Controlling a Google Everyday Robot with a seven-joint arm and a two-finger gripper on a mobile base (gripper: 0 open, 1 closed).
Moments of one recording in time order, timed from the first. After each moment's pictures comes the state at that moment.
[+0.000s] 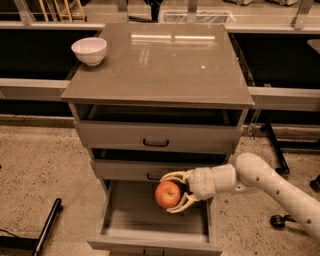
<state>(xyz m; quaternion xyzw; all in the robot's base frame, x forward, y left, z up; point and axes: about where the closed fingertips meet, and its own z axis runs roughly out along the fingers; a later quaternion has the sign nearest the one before) 0.470 -0.034 0.597 -0.68 0.44 0.33 0.49</state>
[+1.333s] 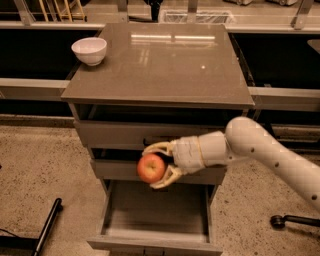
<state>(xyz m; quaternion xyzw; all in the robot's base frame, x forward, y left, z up) 0.484 0.017 0.716 -0.72 0.41 0.27 0.49</state>
